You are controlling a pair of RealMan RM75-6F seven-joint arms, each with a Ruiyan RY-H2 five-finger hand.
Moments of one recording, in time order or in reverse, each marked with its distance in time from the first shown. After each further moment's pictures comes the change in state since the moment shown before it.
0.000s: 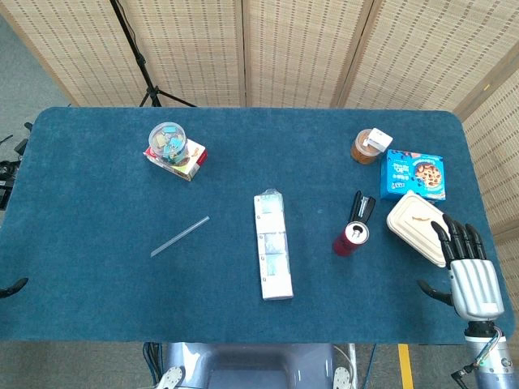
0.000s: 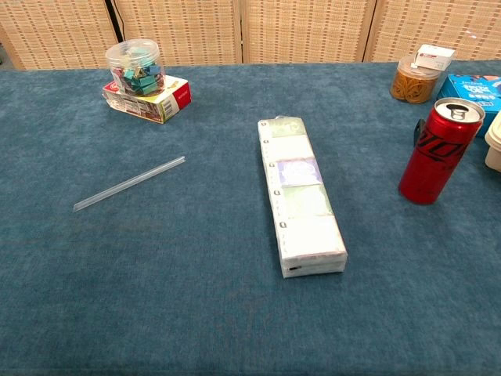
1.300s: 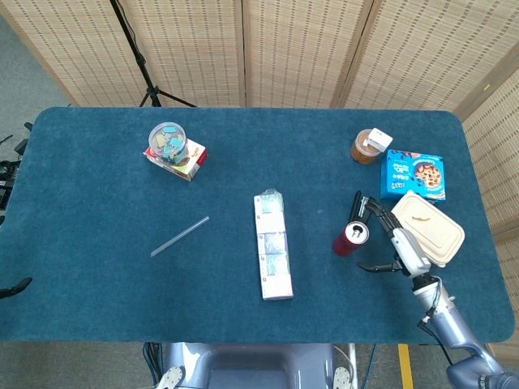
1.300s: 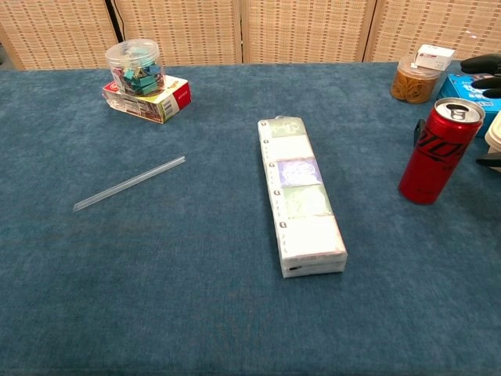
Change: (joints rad) left arm -0.009 0.001 0.002 -0.011 -0.001 -0.008 0.006; right arm 0.291 -0.250 -0.005 0.458 -0.056 -0.311 0.898
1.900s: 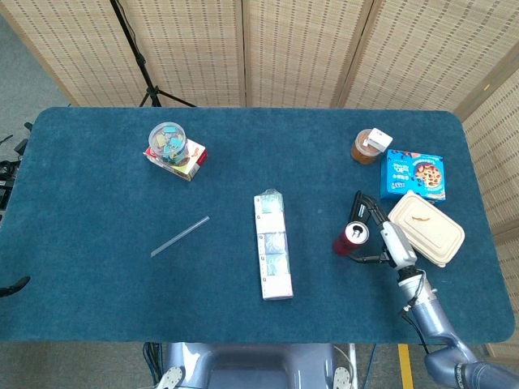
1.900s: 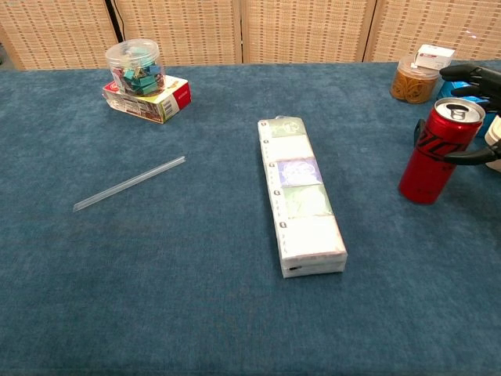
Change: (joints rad) left arm -0.003 0.004 -0.004 0.004 -0.013 -0.010 -0.016; right arm 0.035 -0.106 0.038 0.047 0.109 -0.044 -0.053
